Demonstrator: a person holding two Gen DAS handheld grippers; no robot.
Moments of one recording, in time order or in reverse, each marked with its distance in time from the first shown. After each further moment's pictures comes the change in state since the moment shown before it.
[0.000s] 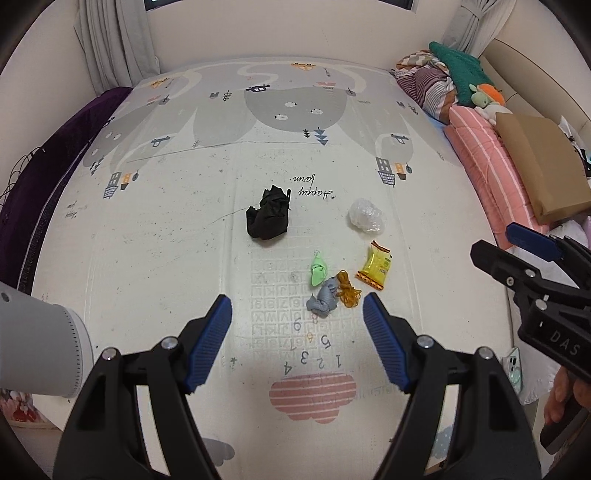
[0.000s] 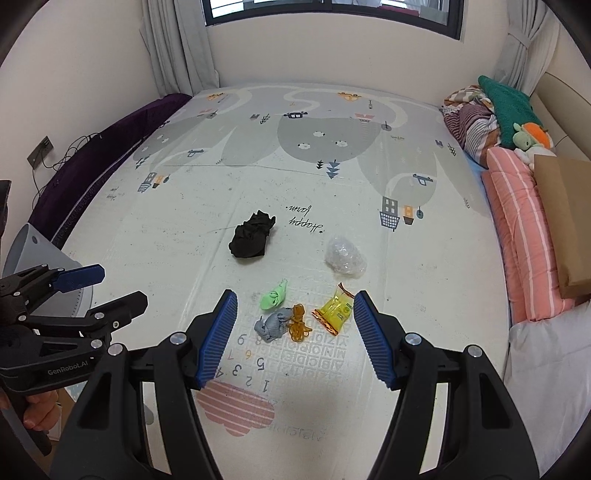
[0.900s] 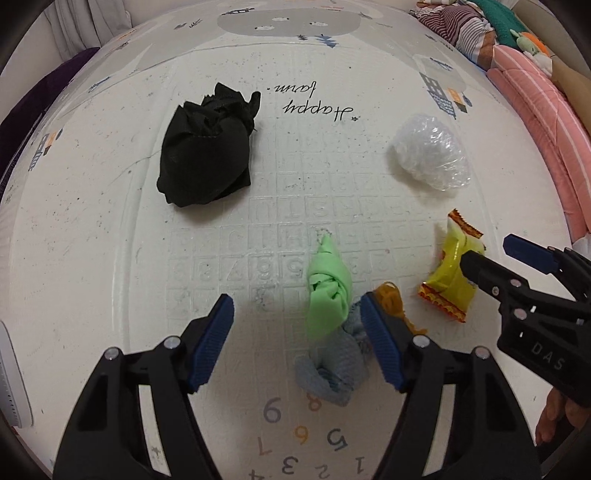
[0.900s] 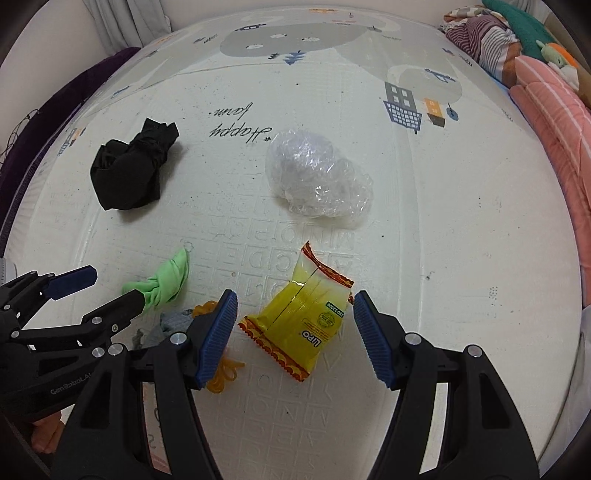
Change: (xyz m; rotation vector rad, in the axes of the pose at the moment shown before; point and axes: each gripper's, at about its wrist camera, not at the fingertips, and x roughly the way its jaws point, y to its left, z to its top) left arm 0.267 -0.015 -0.007 0.005 0.143 0.020; right arm 0.268 -0.074 -0.055 0.084 0.187 -0.024
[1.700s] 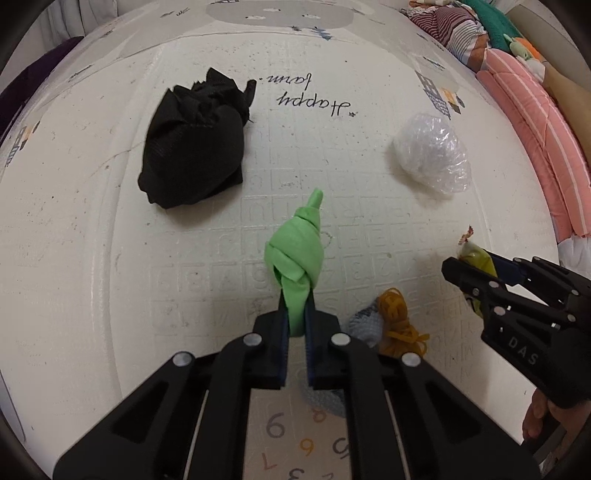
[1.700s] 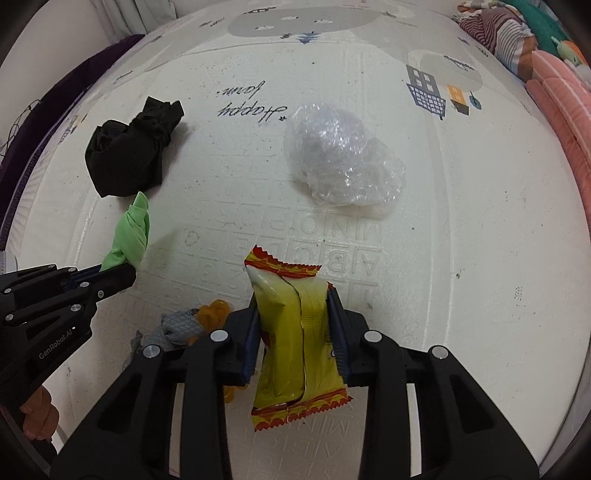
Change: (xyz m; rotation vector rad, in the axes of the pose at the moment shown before) left arm 0.000 0.022 0.006 -0.002 0.013 -0.102; right arm 0.014 0.016 0.005 -0.016 0.044 0.029
